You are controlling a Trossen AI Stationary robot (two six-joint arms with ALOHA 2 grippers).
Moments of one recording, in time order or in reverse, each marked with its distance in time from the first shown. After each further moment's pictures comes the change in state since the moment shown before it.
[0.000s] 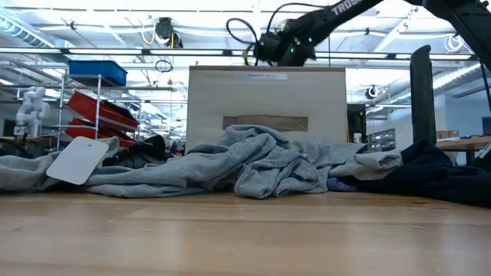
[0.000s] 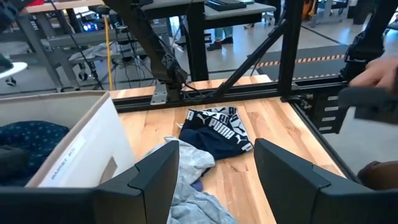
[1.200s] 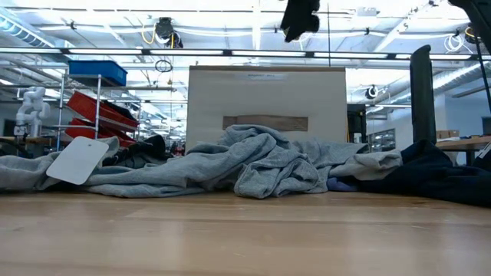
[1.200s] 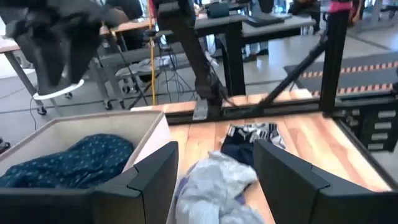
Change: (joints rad) left arm 0.001 -0.111 0.037 -0.094 -0.157 0.066; right arm 0.079 -0.120 0.635 -0.794 -0.083 0.058
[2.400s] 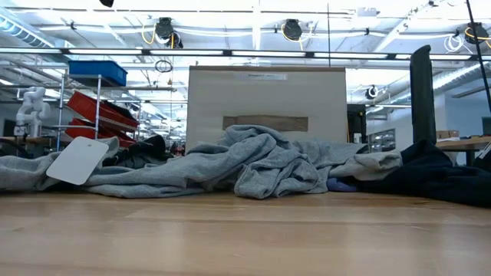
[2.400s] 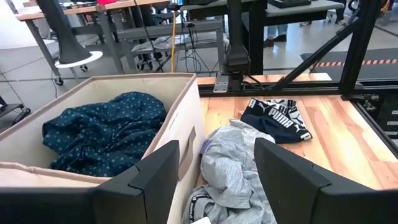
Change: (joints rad) left arm -0.001 -0.266 -0.095 -0.253 -0.064 -0.115; right arm 0.720 -0.400 -0.027 -0.076 0.290 0.280
